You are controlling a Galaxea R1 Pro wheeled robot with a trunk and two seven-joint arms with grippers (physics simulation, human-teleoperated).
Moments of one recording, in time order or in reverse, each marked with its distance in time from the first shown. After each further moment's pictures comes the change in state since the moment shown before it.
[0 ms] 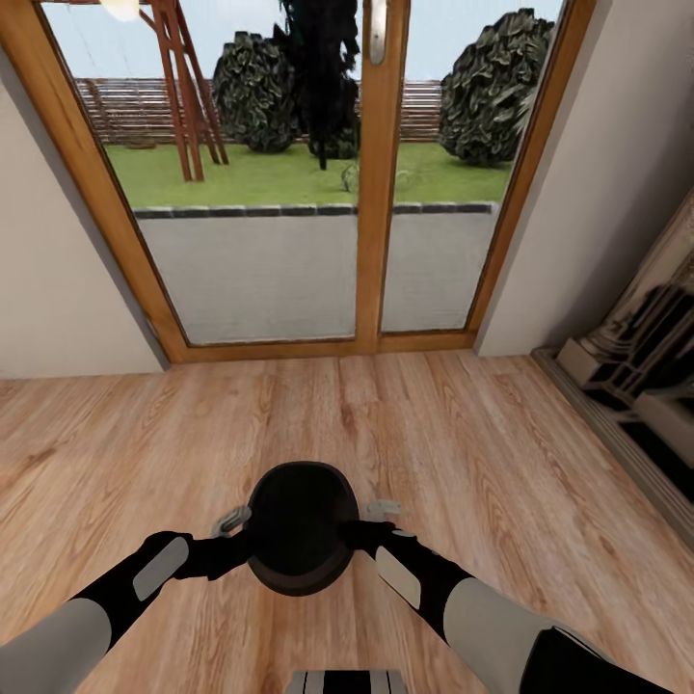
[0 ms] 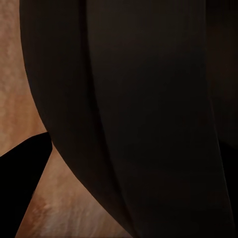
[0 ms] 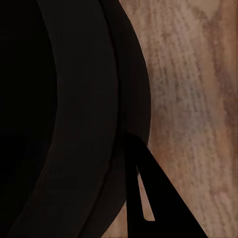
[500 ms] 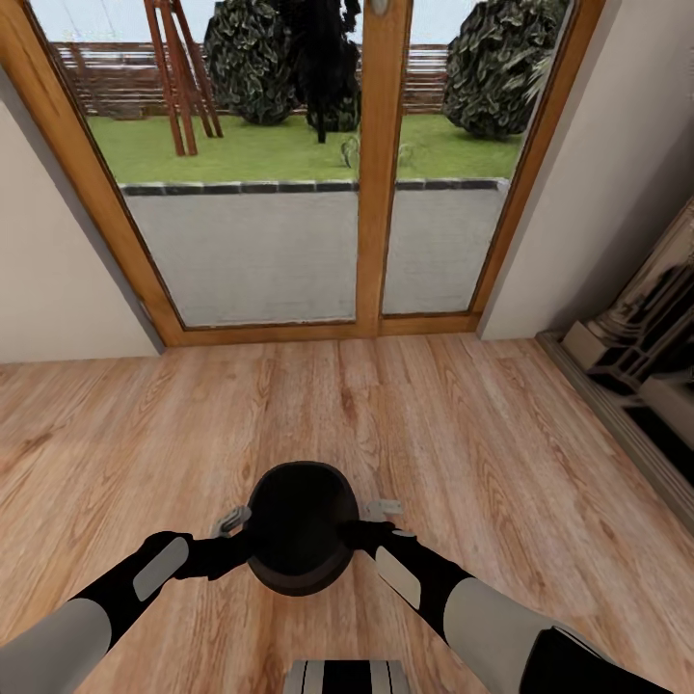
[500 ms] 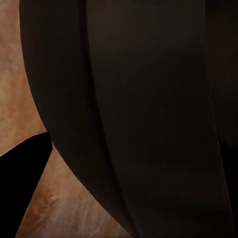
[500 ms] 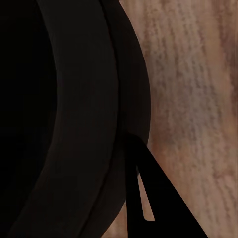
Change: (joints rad) left arm 0.000 0.000 -0.001 0.000 0.000 -0.002 -0.001; right arm 0.000 0.000 0.000 0.001 0.000 0.000 0.000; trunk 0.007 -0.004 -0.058
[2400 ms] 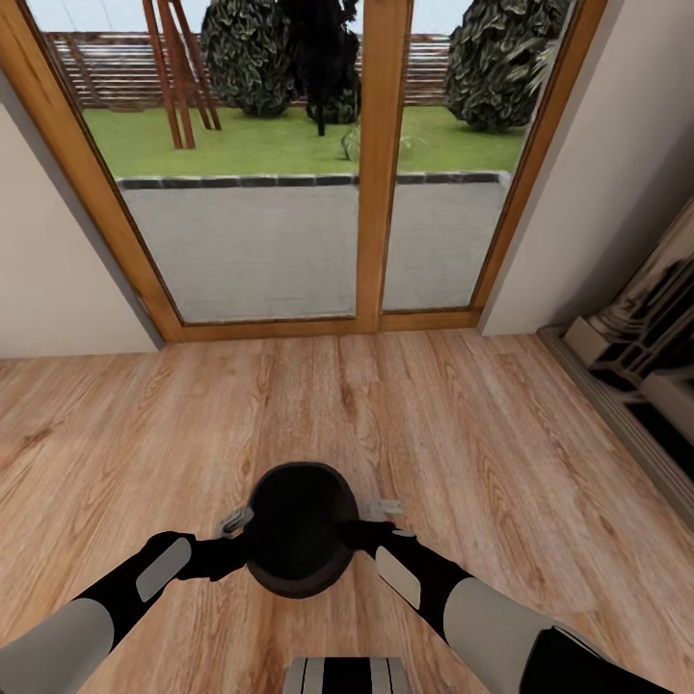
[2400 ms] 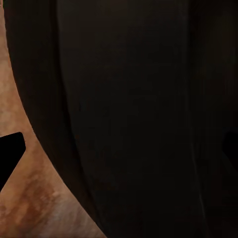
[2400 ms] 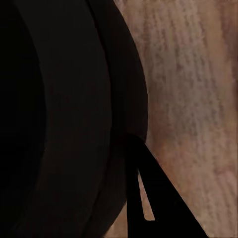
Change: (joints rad) left arm 0.000 -0.008 -0.006 0.001 -0.009 0.001 0.003; right arm 0.000 0.000 -0.001 -0.001 0.003 0.000 0.000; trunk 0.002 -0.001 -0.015
